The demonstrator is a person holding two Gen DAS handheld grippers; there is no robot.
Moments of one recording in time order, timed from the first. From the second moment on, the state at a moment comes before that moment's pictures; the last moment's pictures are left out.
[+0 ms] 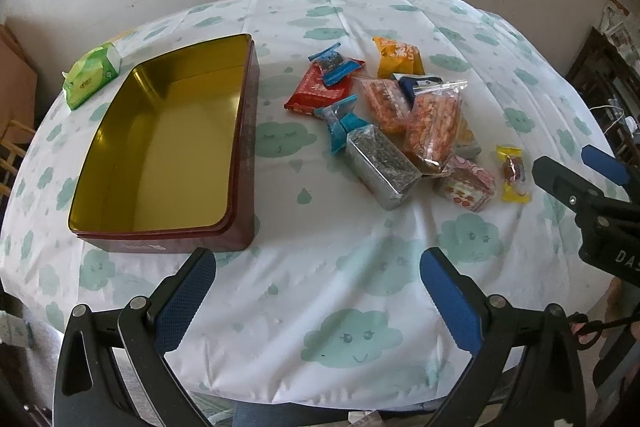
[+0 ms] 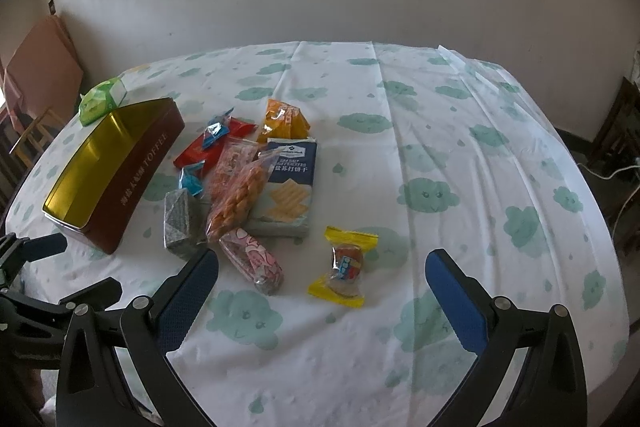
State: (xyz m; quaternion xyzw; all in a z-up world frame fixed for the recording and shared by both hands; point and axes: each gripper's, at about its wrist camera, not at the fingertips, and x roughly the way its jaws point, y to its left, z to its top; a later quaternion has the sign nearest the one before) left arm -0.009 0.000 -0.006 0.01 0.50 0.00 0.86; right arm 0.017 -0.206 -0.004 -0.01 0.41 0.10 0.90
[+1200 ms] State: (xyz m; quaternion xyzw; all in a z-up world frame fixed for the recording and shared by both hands) left arm 0.002 0.009 -0.017 0.00 0.52 0.00 0.86; right arm 0.021 -0.210 -0.017 0.01 0.42 0.10 0.90
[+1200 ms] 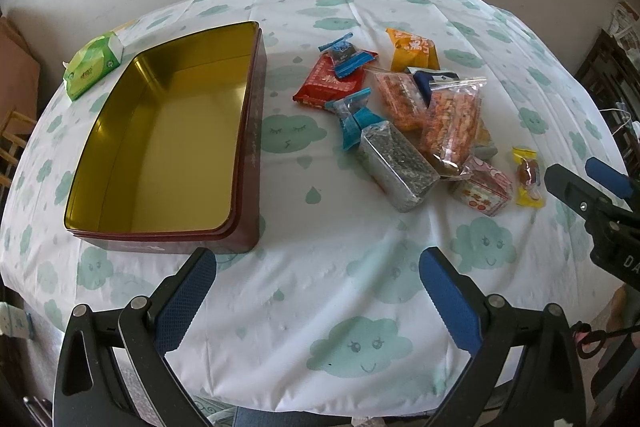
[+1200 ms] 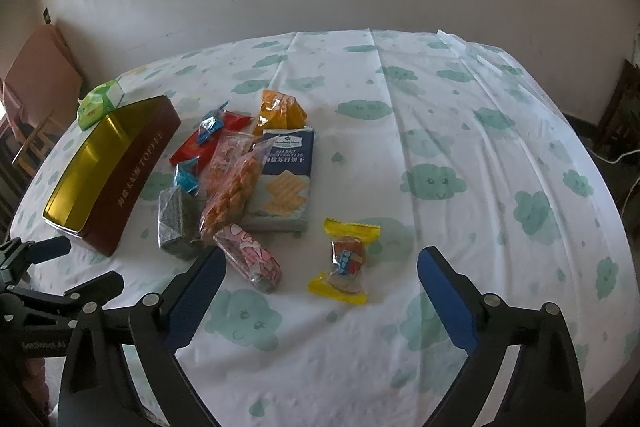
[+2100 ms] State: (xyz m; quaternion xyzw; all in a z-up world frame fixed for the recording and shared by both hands) left arm 0.008 0.009 -0.014 0.00 0.51 0.00 0.86; right arm 0.024 -0.223 -0.030 0.02 0.44 0.10 0.89
